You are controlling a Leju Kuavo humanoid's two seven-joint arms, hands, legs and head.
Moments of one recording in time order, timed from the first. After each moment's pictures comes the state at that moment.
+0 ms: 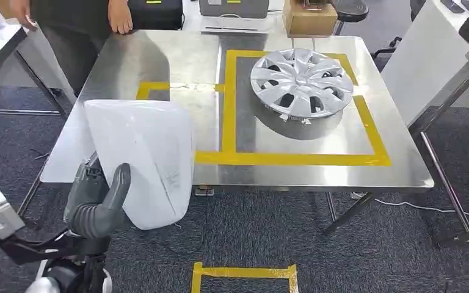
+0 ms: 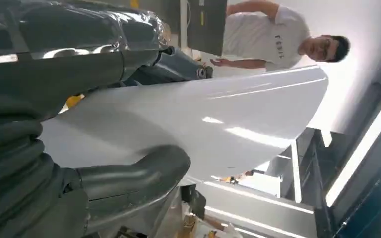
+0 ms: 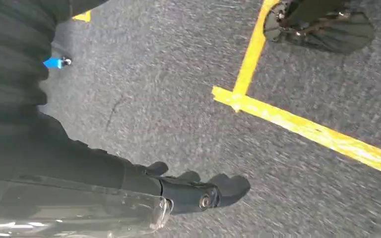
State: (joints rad) left arm -0.11 0.27 -0.61 -2.12 0.26 0.43 -0.10; right arm -0.16 0.13 -1.10 -0.10 1.57 -0.15 -0.02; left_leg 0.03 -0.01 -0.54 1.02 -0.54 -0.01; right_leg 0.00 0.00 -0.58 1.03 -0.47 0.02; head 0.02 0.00
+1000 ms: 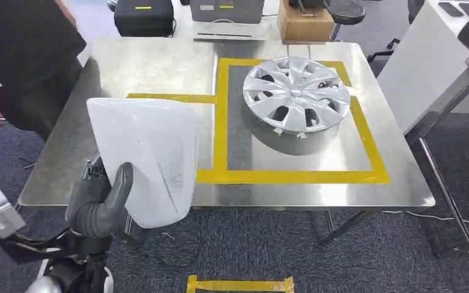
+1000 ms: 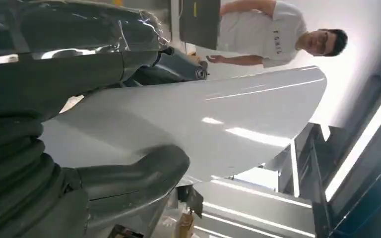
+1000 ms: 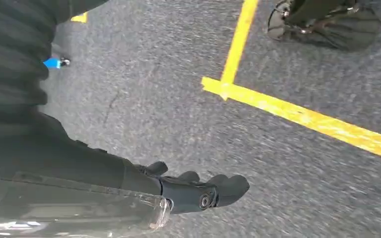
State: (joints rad) left arm -0.13 0.27 -0.62 -2.12 0.26 0.43 -0.10; right arm -0.16 0.13 -1.11 -0.10 1.57 -0.15 -0.03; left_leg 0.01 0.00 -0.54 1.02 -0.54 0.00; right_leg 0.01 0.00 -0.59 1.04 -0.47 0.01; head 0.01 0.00
